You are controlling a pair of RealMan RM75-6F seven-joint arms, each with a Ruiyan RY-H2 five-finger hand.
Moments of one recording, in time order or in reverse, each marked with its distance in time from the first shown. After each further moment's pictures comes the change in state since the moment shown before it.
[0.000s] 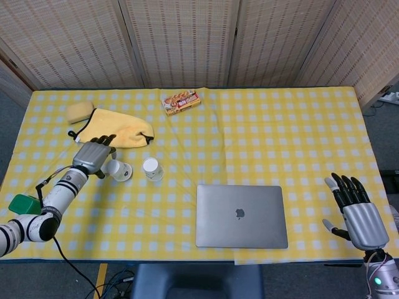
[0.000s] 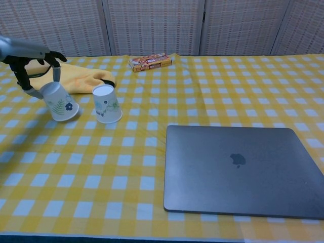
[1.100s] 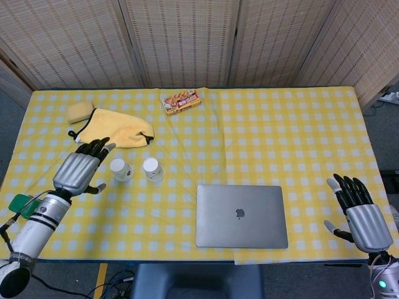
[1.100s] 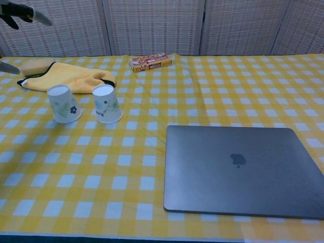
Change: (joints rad) left arm 0.199 0.327 0.020 -0.621 0.227 0.476 0.016; right arm -0.007 0.014 -0.011 0.003 -0.025 0.016 0.041
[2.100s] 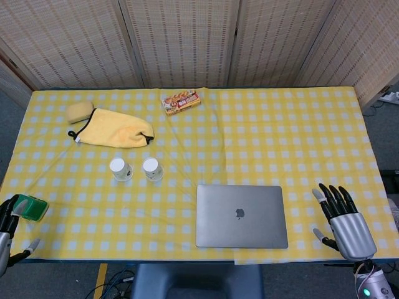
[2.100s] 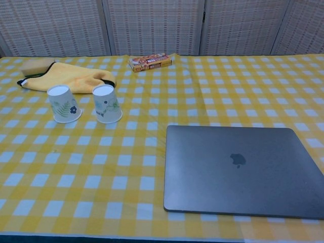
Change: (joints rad) left arm 0.756 -0.317 0.108 0.600 0.578 0.634 -0.415; right arm -0.029 -0.070 -0.035 -0.016 -0.059 0.034 -0.156
